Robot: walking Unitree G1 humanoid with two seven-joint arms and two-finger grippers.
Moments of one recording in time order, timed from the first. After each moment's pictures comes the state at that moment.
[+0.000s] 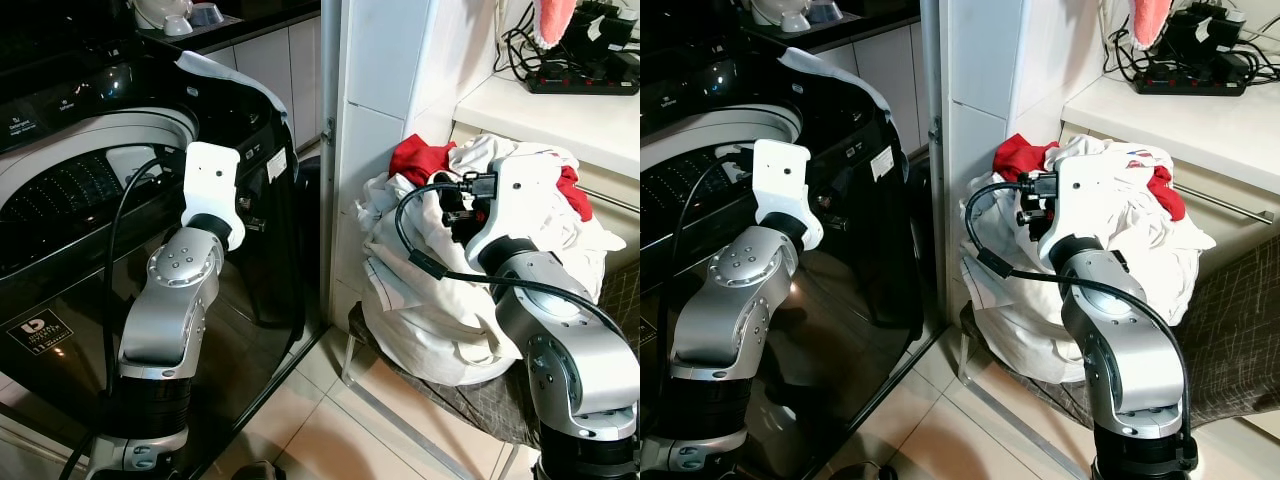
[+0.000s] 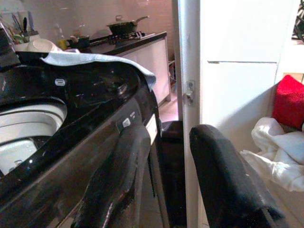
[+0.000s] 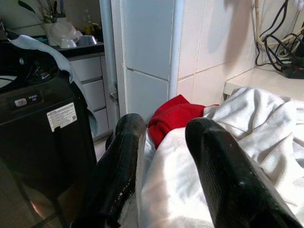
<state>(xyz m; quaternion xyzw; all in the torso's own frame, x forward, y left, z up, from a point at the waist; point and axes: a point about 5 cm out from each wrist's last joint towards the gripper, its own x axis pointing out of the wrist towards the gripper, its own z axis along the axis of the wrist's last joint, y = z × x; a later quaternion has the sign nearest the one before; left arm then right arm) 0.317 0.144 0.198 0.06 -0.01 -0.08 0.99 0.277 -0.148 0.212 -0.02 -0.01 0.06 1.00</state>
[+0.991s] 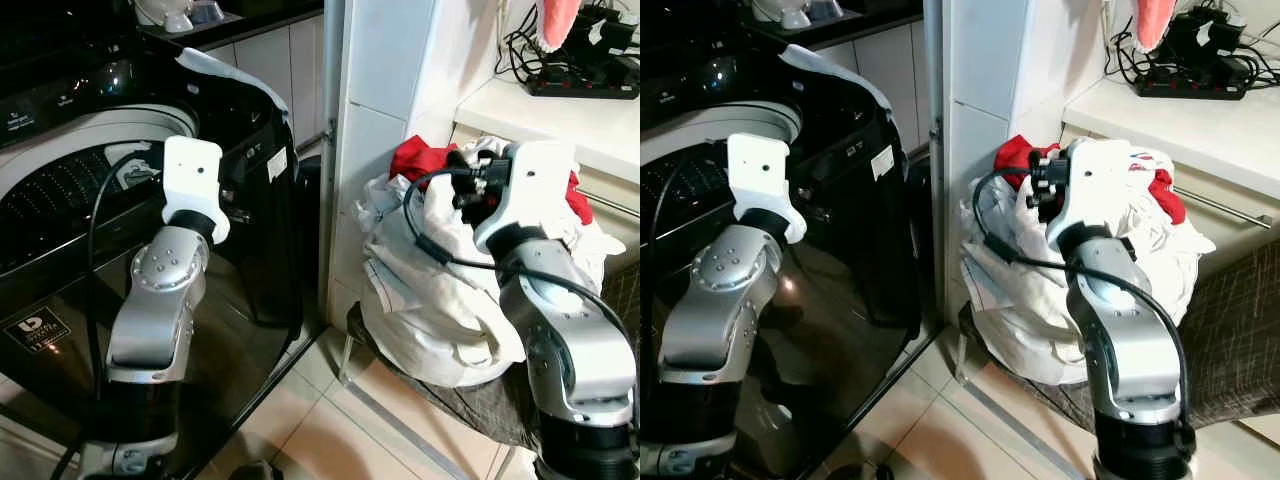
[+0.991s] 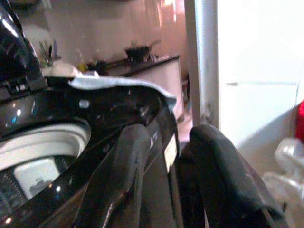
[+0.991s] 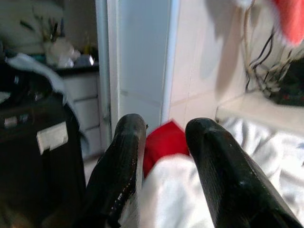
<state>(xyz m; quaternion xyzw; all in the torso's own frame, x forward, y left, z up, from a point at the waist) 0.313 0.156 0.204 0.07 -0.07 -0.06 0.99 0.284 -0.156 0.214 -0.03 -0.05 0.06 1.00</state>
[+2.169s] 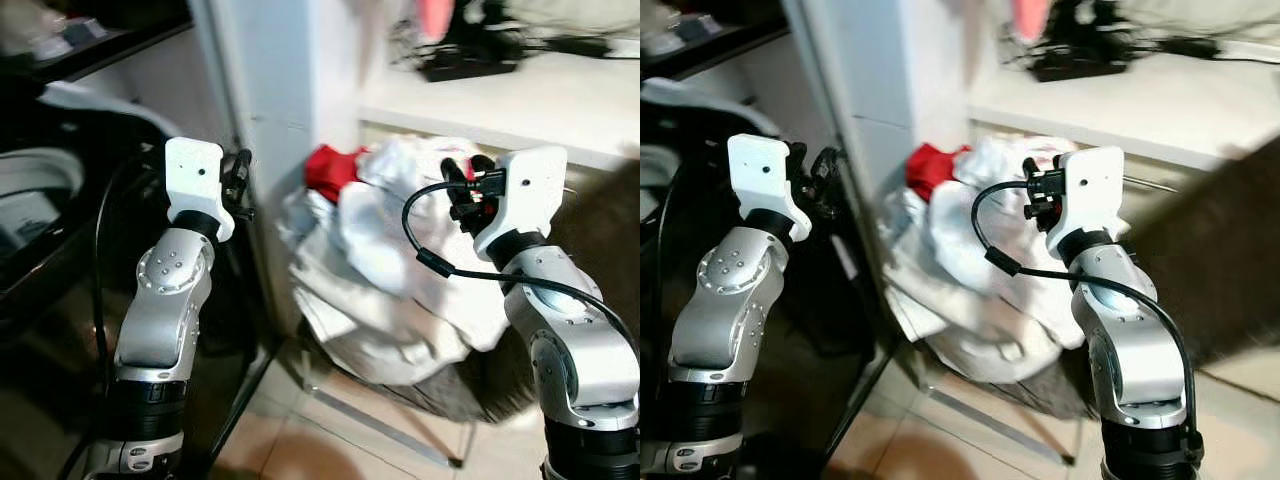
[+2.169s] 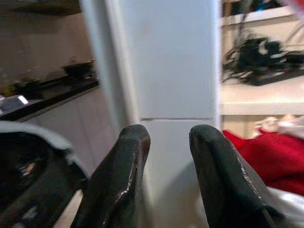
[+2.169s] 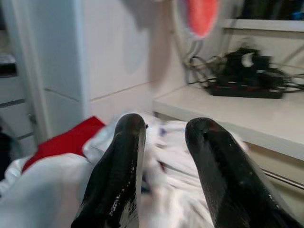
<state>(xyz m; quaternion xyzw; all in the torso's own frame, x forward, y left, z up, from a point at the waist) 0.316 0.155 0.205 0.06 -0.09 -0.06 0.99 0.283 -0.155 0.216 -0.05 -0.06 0.08 0.99</state>
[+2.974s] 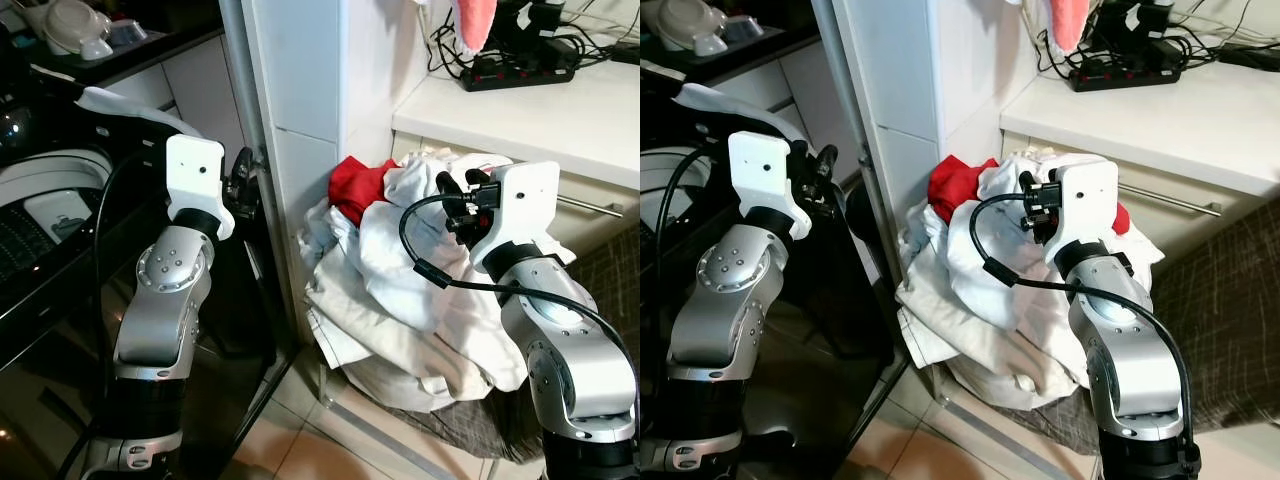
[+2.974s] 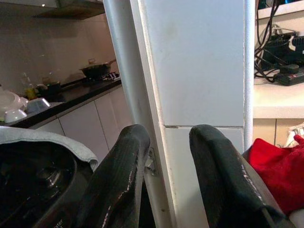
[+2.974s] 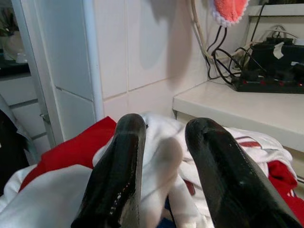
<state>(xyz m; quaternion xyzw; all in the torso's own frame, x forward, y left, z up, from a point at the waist) 0.316 0.152 0.206 0.06 -0.10 -0.07 0.99 0.278 -0.154 0.206 -0.04 -0.05 0.08 0.99</state>
